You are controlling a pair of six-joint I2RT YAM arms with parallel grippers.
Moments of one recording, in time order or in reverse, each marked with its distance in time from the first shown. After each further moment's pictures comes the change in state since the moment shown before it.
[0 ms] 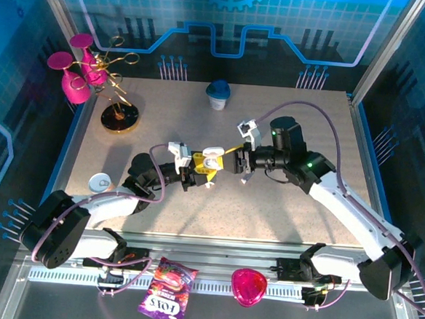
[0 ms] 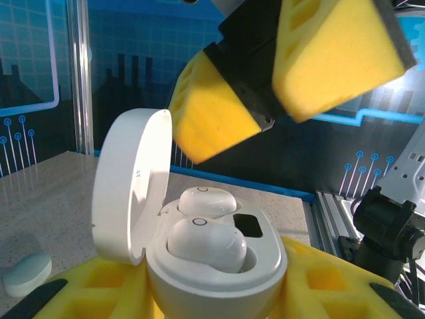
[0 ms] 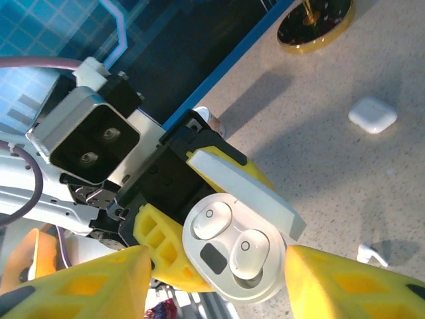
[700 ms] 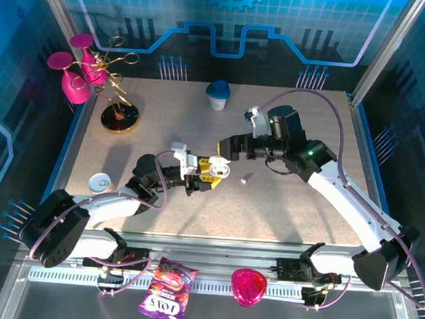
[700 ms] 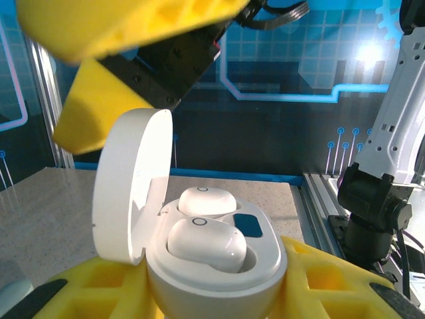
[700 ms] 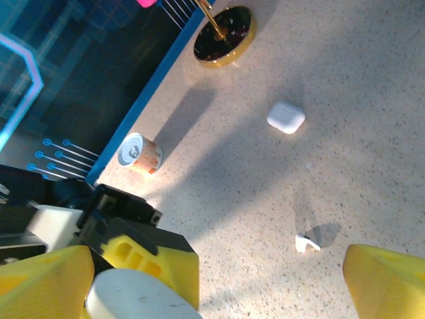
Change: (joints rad) left arm -0.063 0.004 0.021 -0.040 0.029 0.132; right arm -0.005 0.089 0.164 -0.182 0.232 0.062
